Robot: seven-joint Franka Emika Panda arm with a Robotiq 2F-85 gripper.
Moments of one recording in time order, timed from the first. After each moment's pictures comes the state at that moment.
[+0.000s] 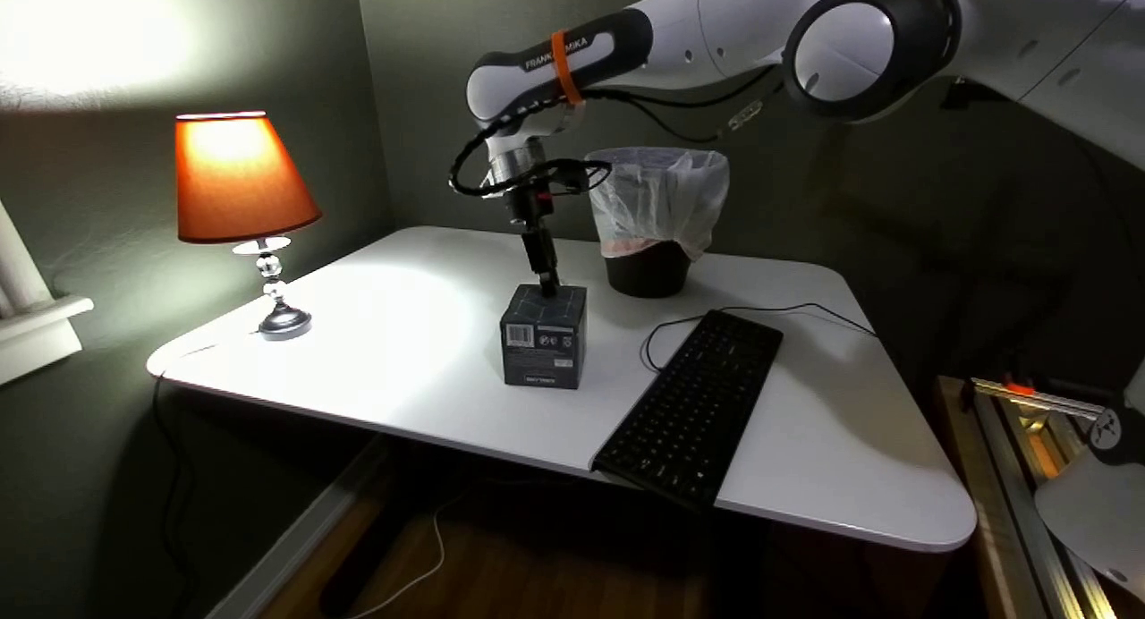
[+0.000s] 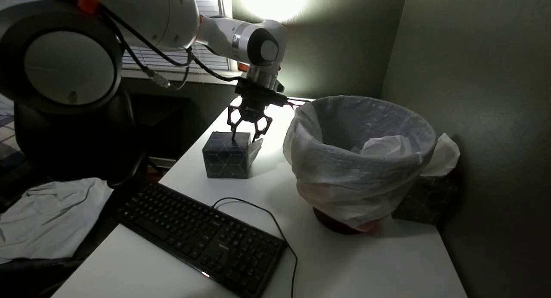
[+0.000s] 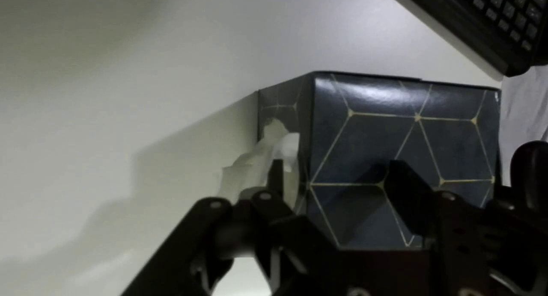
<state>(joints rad) -0.19 1.08 0.05 -0.80 0.05 1.50 -0.63</state>
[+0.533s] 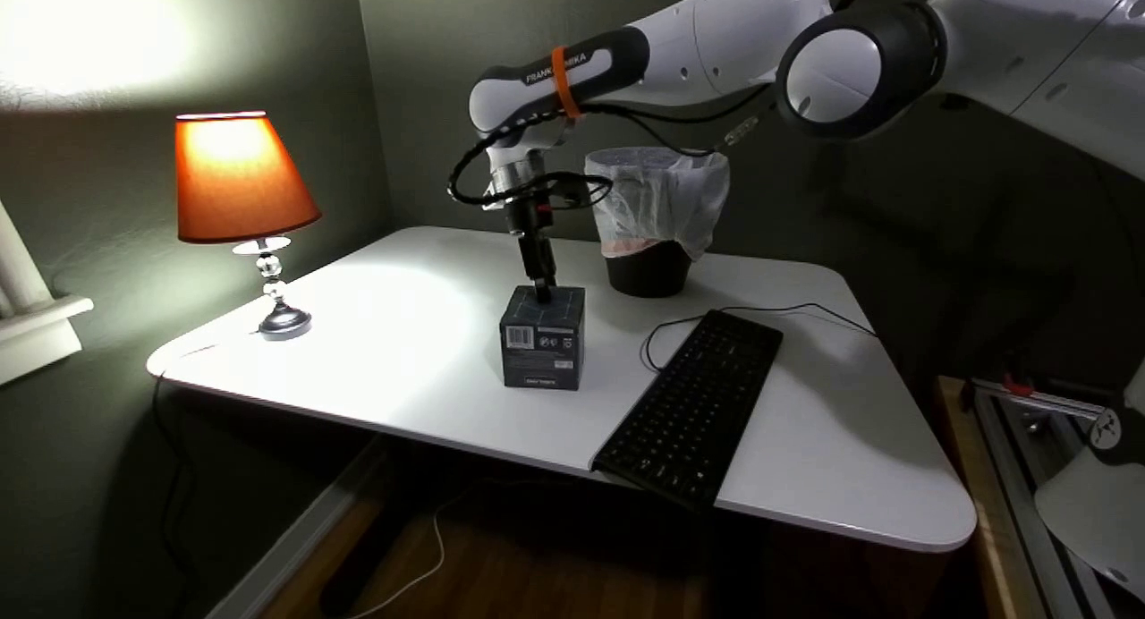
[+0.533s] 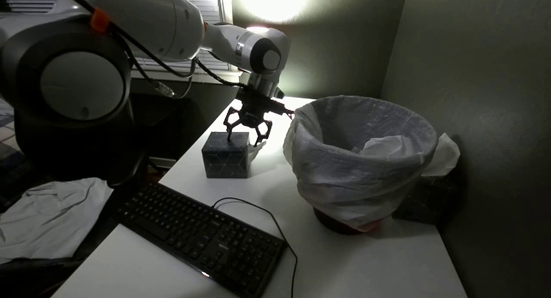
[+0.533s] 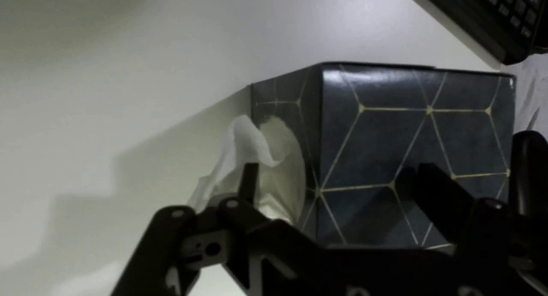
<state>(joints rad) -0.19 1.13 0.06 -0.76 0.09 1.49 -0.63</state>
